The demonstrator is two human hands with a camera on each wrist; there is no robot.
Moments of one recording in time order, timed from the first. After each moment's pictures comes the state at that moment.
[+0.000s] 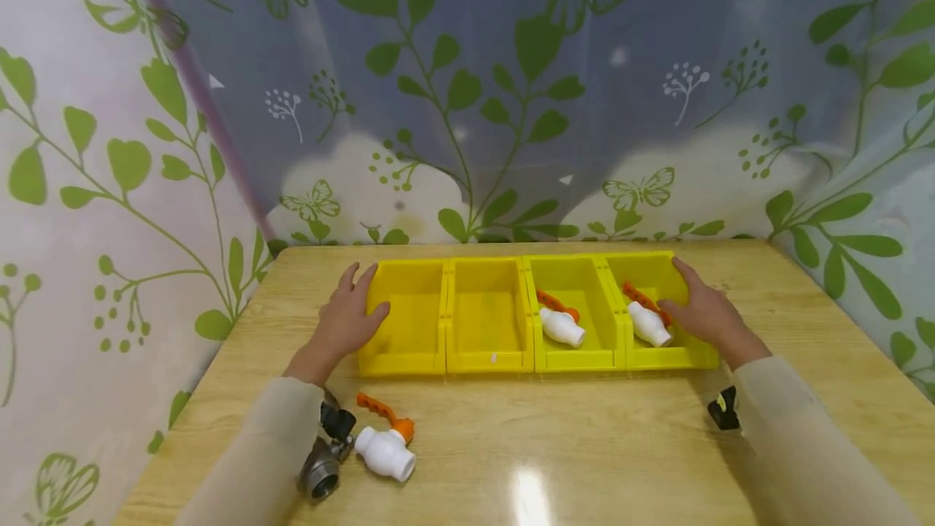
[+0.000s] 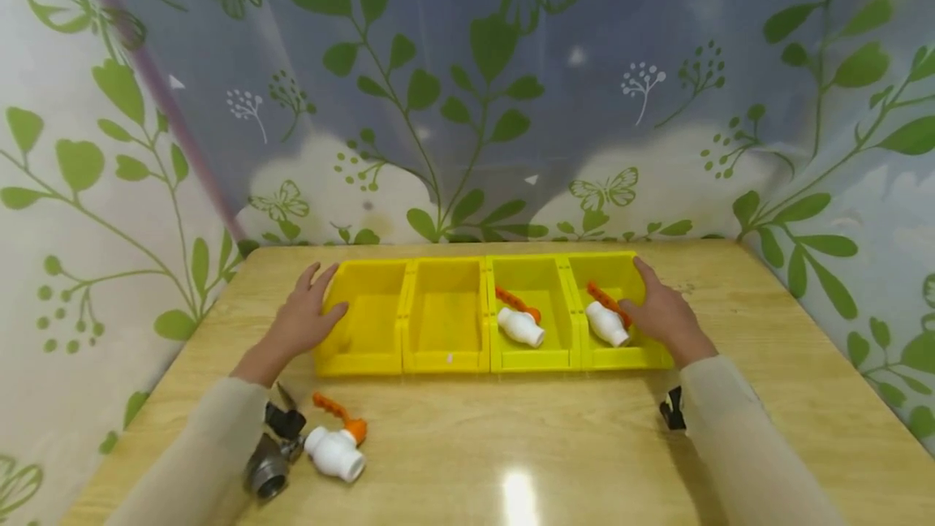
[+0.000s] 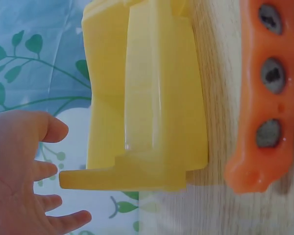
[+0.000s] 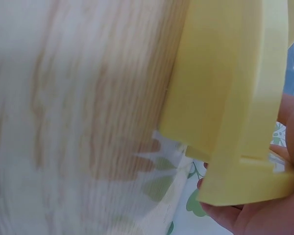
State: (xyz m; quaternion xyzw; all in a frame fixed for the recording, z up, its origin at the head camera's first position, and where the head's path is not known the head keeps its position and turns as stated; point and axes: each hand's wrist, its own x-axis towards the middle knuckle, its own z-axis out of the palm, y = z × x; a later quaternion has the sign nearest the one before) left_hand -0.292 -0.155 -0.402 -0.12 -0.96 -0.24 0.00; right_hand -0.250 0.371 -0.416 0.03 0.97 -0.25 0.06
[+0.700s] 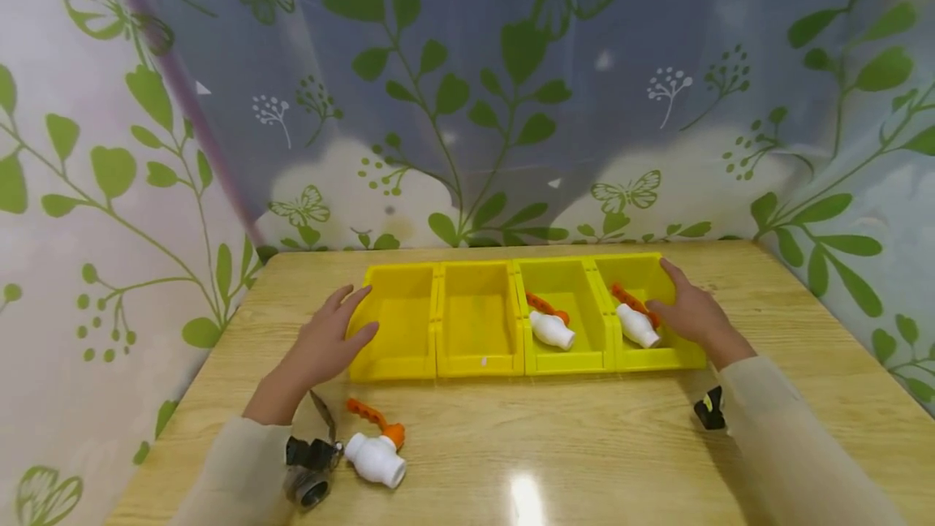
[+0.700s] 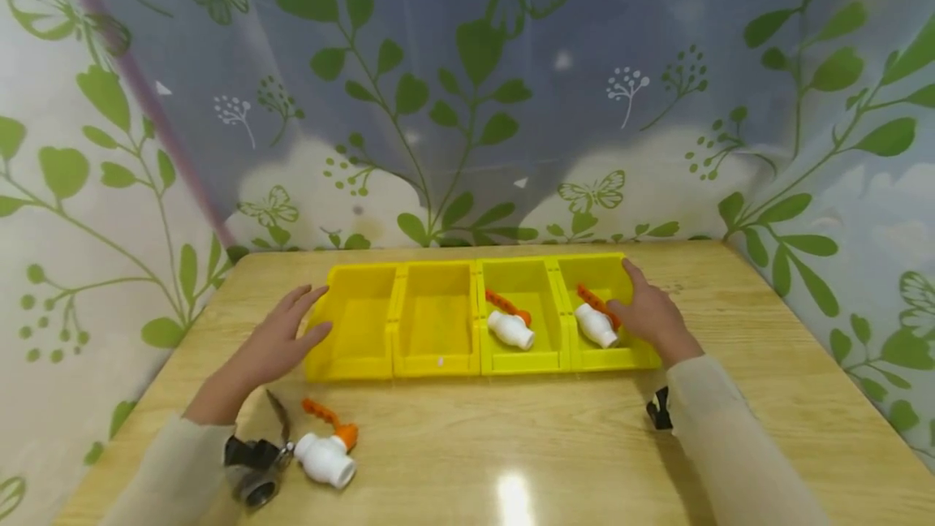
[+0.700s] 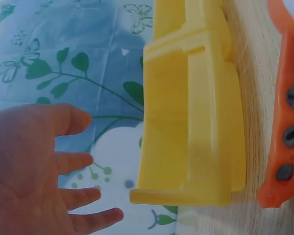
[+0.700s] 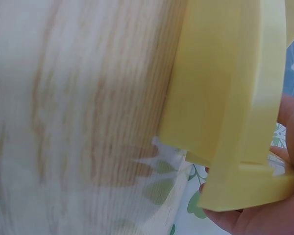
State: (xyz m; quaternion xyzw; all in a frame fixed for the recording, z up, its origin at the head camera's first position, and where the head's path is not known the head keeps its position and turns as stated) left_hand -0.251 -0.160 -0.378 -0.20 -0.95 -0.24 -0.01; right_hand -0.248 0.369 -0.415 0.04 0.96 -0.26 0.05
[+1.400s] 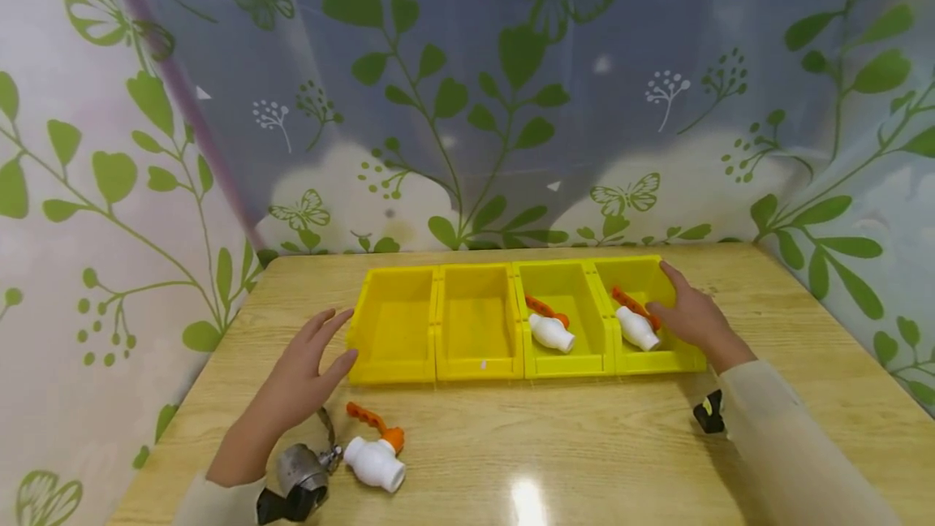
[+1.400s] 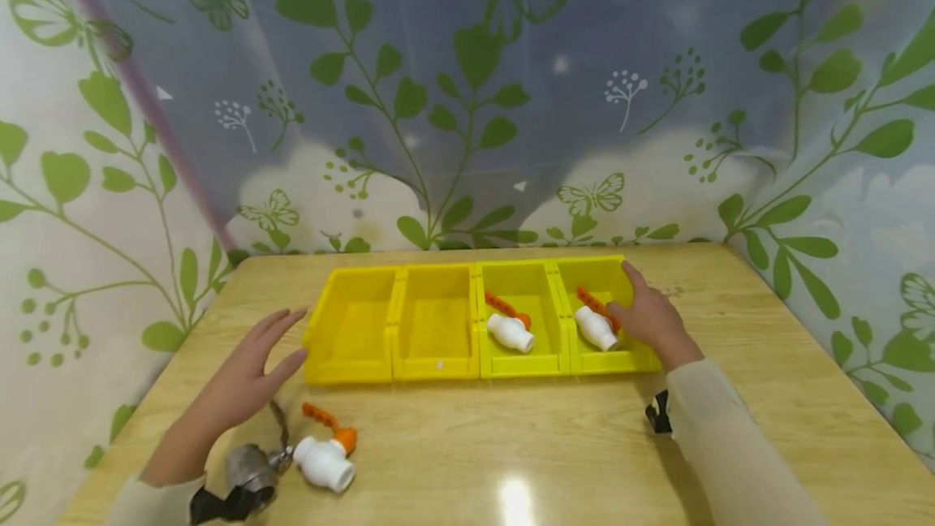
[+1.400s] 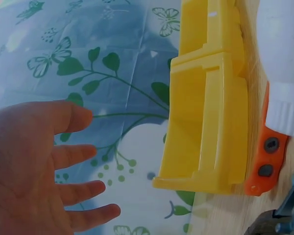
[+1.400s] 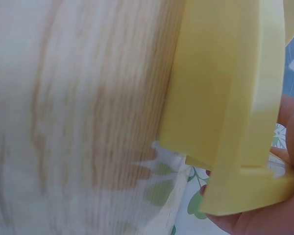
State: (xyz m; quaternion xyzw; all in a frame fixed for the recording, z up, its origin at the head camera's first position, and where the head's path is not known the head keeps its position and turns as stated) left_hand -0.209 -0.178 -0.376 -0.21 -0.93 -0.30 0.04; right_hand -0.248 0.366 -0.412 0.05 0.96 -0.27 0.04
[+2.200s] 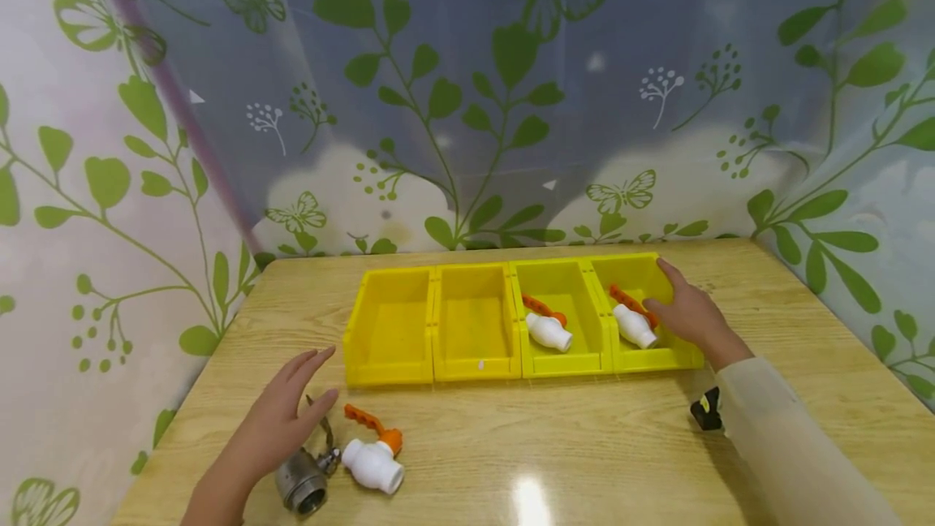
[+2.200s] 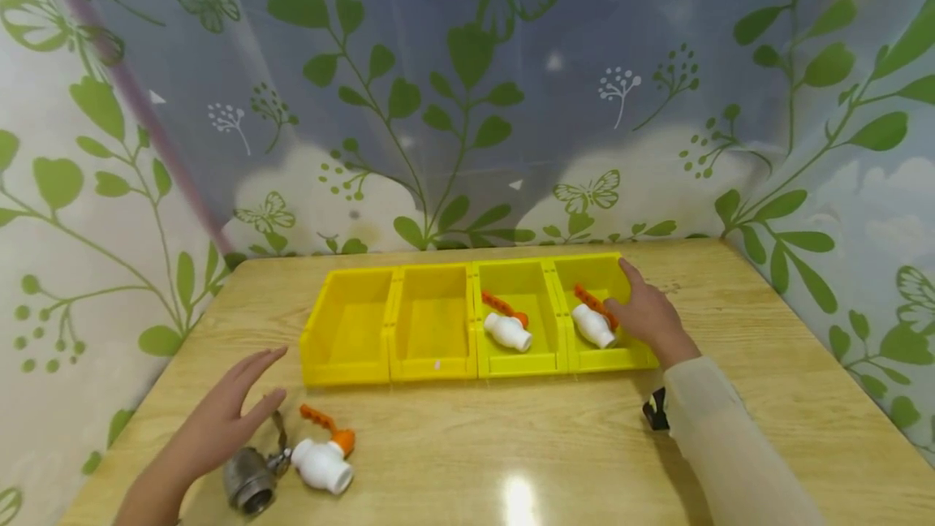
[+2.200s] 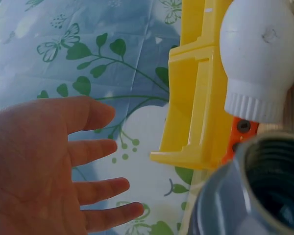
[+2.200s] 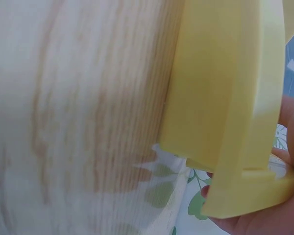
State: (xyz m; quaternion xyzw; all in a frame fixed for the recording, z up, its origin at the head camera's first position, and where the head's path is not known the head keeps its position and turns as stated) left_hand -0.178 -0.197 -0.388 -0.19 -0.94 -0.29 0.00; right_hand -0.249 0.367 -0.418 0.05 0.96 -0.27 0.03
